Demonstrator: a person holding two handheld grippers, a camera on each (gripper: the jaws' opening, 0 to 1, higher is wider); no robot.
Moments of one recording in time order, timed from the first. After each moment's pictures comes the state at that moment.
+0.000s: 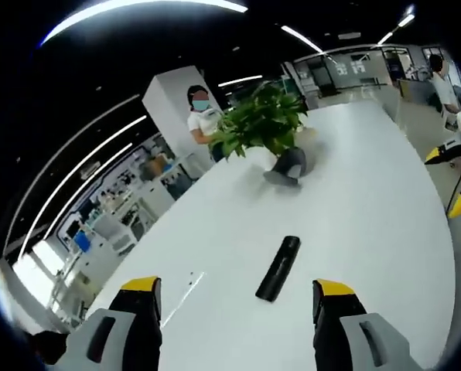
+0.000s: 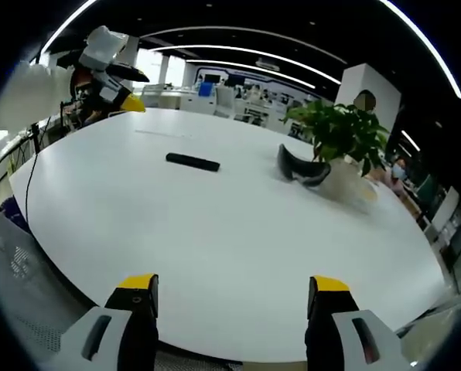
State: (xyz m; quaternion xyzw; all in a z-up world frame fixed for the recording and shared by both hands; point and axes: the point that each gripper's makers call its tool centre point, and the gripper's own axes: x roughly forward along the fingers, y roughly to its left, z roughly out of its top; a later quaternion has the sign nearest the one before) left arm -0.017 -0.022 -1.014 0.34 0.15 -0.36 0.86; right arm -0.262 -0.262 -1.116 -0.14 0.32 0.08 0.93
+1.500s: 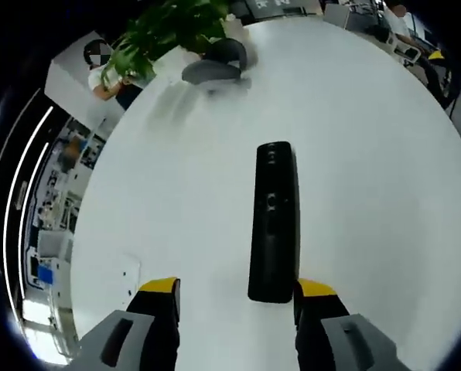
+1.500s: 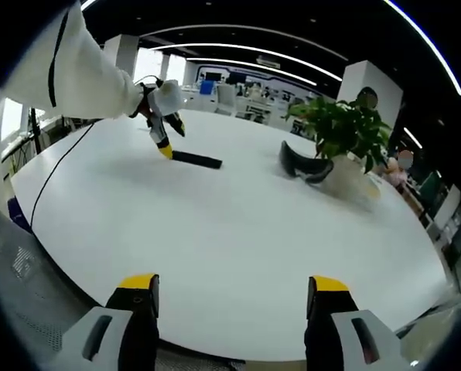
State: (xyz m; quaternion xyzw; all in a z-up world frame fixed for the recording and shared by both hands) left arm 0.065 -0.052 -1.176 0.48 0.33 -0.46 0.67; right arm -0.263 -0.260 -1.119 -0.13 0.33 0.09 0.93
